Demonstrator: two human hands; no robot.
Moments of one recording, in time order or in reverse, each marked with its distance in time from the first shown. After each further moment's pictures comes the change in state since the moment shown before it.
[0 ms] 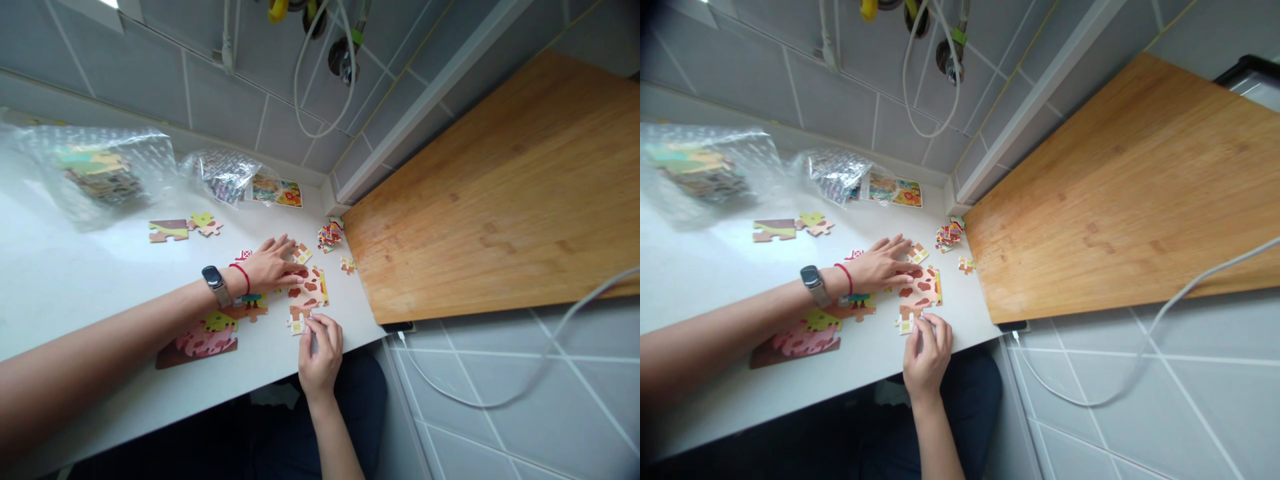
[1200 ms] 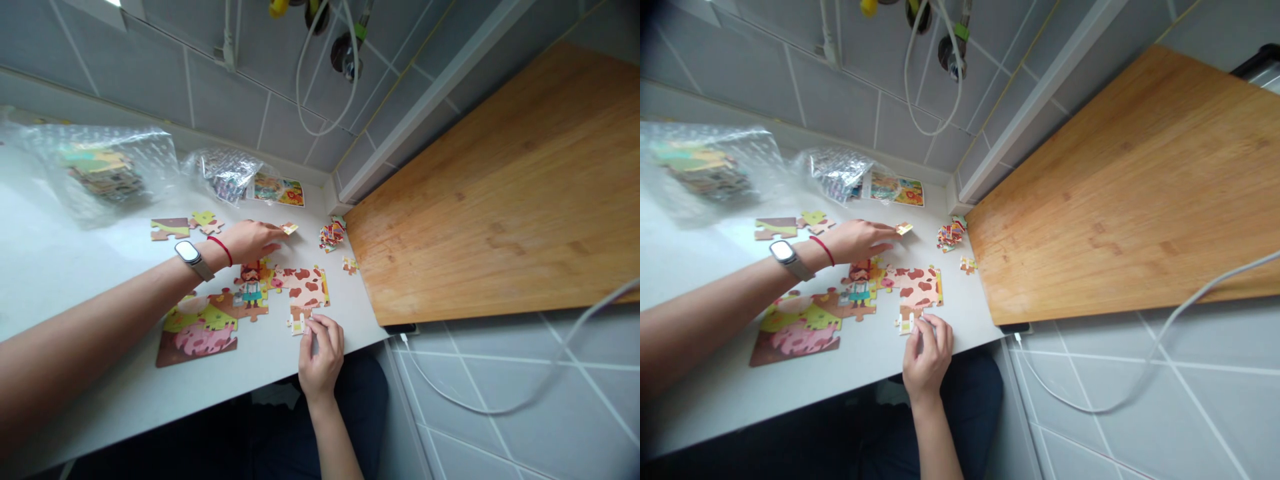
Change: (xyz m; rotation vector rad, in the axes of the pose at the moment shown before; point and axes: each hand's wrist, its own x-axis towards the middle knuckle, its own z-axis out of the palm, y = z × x) left_hand 0.002 -0.050 -0.040 0.104 -0.015 -0.058; right_hand -0.002 0.002 0.001 0.020 0.009 -0.002
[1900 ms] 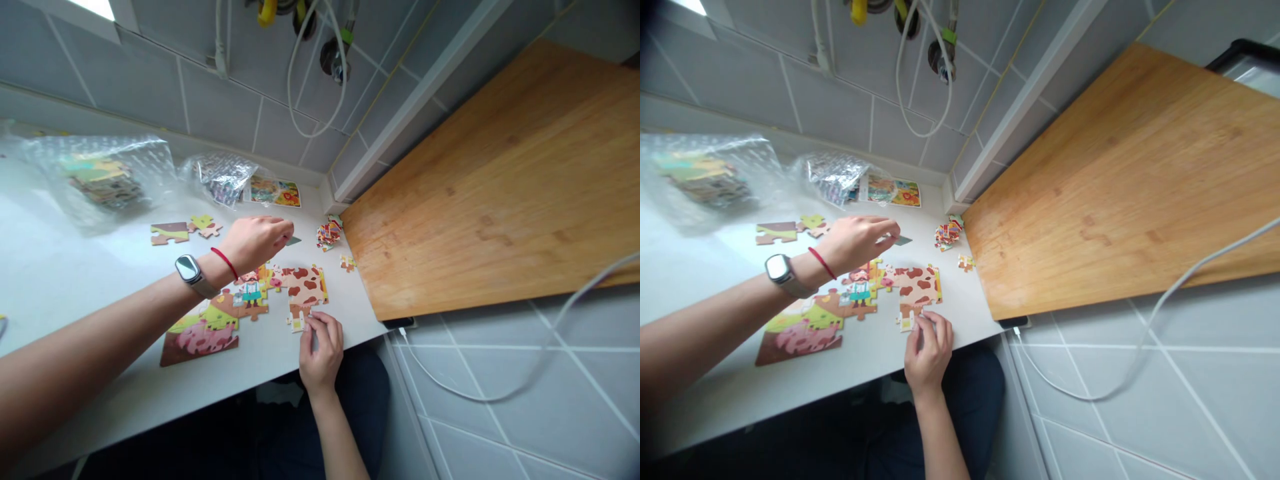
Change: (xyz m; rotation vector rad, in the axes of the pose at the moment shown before) left_hand -0.006 0.051 -0.042 -0.040 0.236 -0.178; right_hand -0.001 0.002 0.000 0.017 -0.004 0.007
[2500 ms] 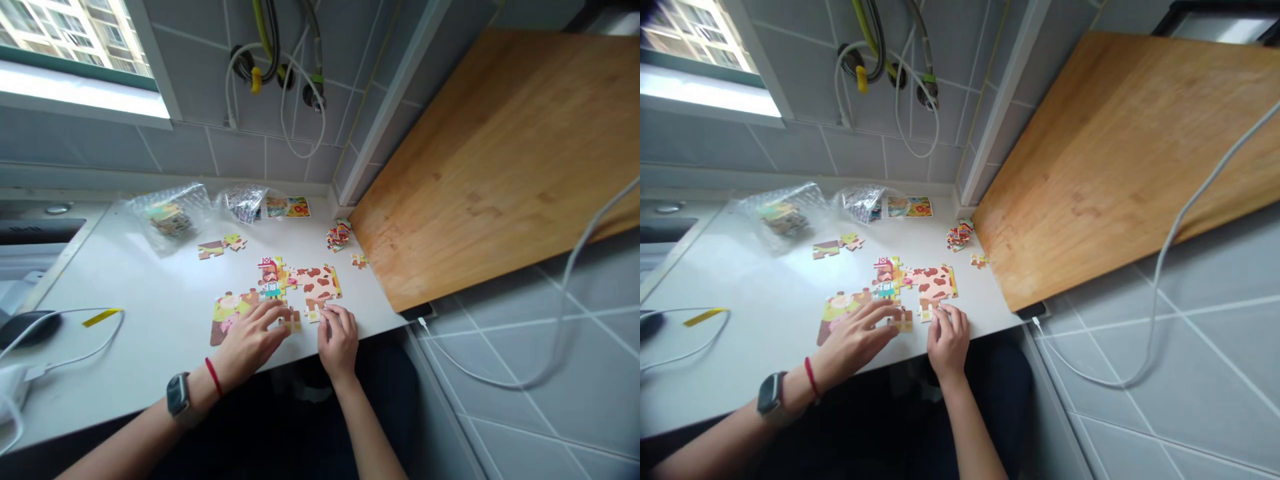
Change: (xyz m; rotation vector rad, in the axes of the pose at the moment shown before) left_hand -0.163 0.061 0.021 -0.094 0.087 0.300; right_hand -0.001 0.005 -0.003 0.038 -0.008 -0.032
